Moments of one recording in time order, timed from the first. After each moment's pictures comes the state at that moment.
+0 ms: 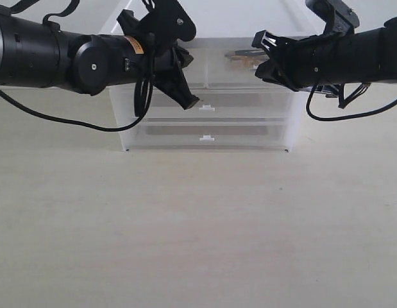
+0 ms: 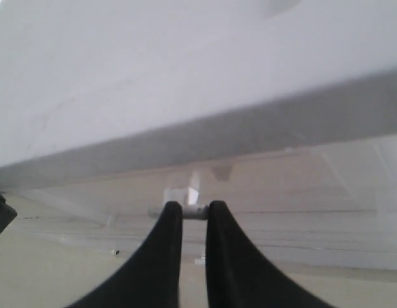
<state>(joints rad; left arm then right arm) -0.52 1.89 -1.27 -0.08 -0.15 0.69 0.24 1.77 -1.12 1.71 0.34 -1.15</state>
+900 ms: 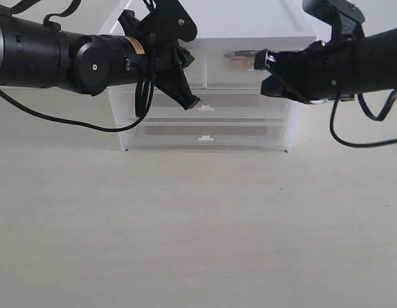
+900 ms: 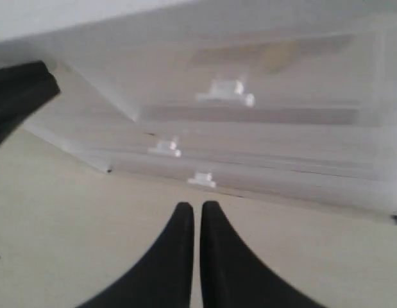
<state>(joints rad) -0.52 1.89 -1.27 -0.08 -0.15 0.69 0.26 1.59 -0.98 1.34 0.35 -1.00</state>
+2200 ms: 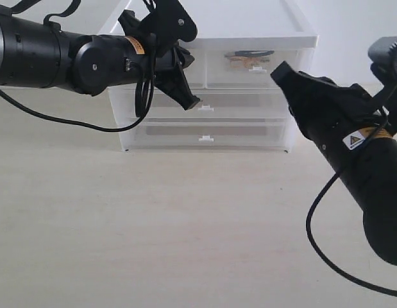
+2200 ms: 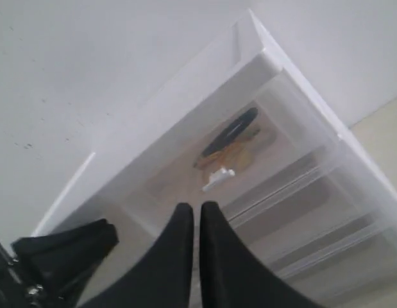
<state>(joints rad) -0.52 1.89 -1.27 -0.08 -0.15 0.69 0.73 1.51 -0.49 0.63 -1.02 0.44</state>
